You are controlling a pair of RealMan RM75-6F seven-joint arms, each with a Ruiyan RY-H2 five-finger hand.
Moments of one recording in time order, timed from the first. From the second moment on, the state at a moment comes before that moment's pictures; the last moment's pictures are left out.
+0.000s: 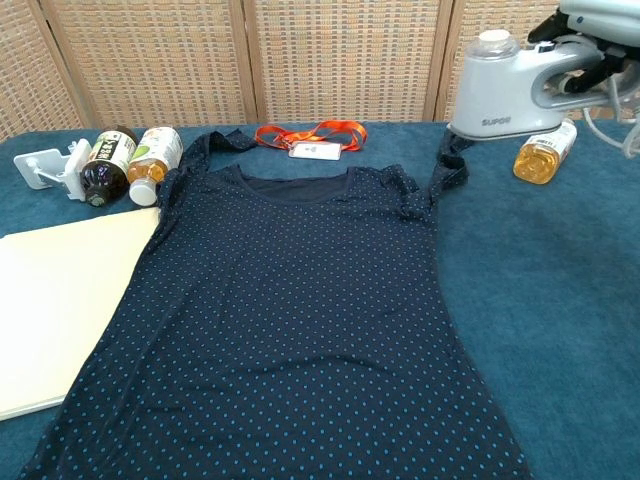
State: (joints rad) left arm -0.14 -1.06 -0.03 -1.77 1.44 1.42 0.22; right arm 0.83 -1.52 0.07 -0.66 -1.56 1.16 0.35
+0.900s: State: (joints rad) left arm -0.15 -1.06 -0.04 -1.76 1.40 1.38 0.22; right arm 0.93 -1.77 -0.02 -0.89 -1.81 1.22 0.23
